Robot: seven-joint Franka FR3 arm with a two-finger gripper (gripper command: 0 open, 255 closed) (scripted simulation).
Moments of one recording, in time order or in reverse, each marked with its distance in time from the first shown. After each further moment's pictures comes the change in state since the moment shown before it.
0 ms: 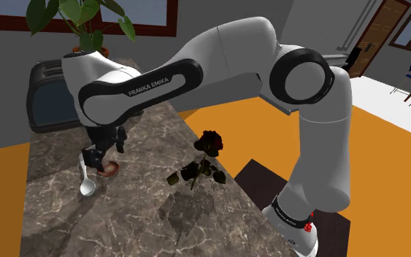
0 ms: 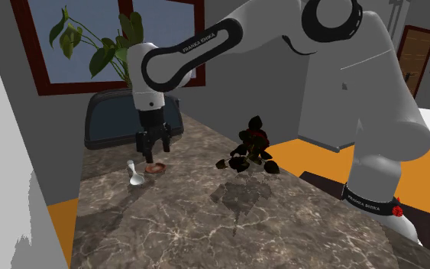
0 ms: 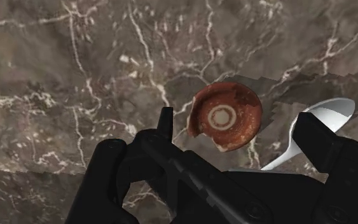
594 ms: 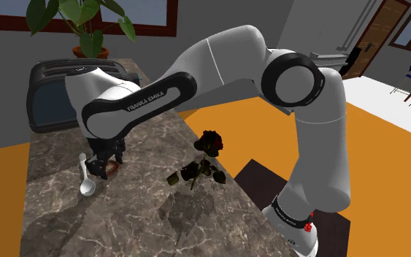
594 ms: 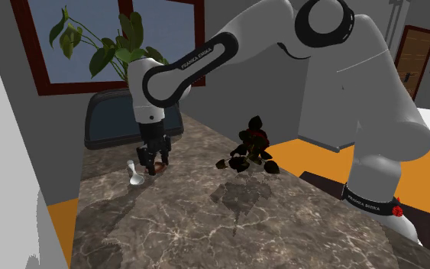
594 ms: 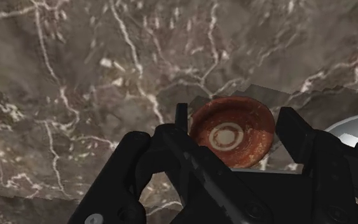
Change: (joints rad) arm 0.010 0.052 -0.008 -0.025 -0.018 0.073 0.010
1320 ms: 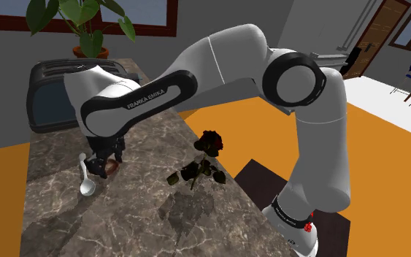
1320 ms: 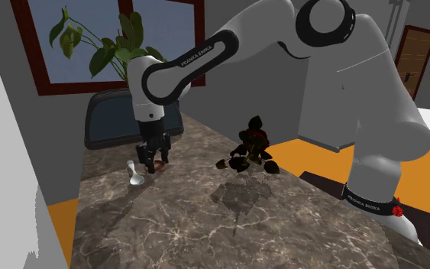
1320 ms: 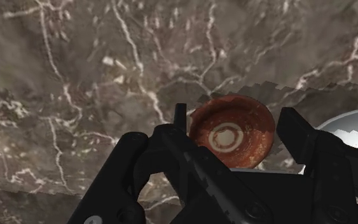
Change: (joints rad) arm 0.000 -0.006 0.002 0.007 0.002 -0.013 0.000
